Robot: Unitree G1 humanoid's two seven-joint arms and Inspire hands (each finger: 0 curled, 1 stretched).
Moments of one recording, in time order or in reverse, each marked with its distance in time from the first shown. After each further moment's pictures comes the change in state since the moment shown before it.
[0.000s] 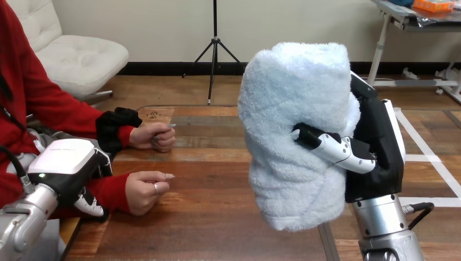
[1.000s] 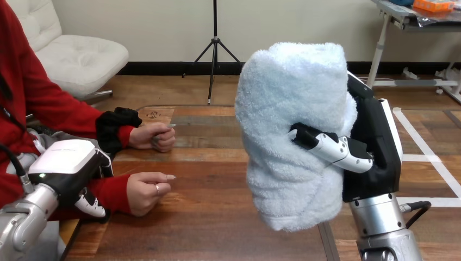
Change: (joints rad) left arm 0.022 0.005 0.015 -0.043 -0.040 0.005 -0.047; right arm -0.006 0.004 0.012 0.001 0.001 0.001 0.005
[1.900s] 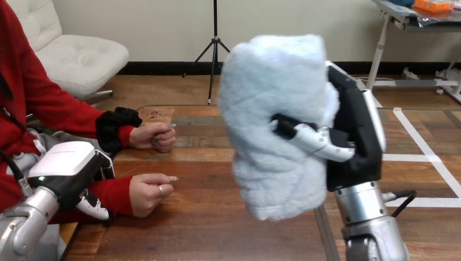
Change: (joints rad) left arm 0.050 -0.002 0.037 -0.069 -0.040 0.004 -0.026; right arm -0.076 0.038 0.016 0.077 -0.093 0.000 -0.029
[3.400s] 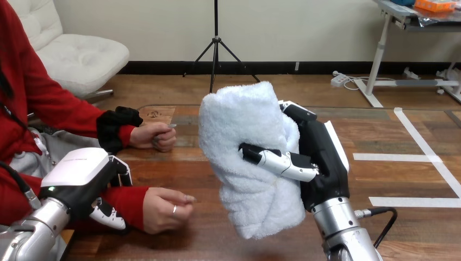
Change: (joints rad) left arm 0.197 -0.005 0.105 -0.325 -0.046 0.034 -0.083; right arm -0.024 0.016 0.021 0.265 -0.139 -0.059 -0.036
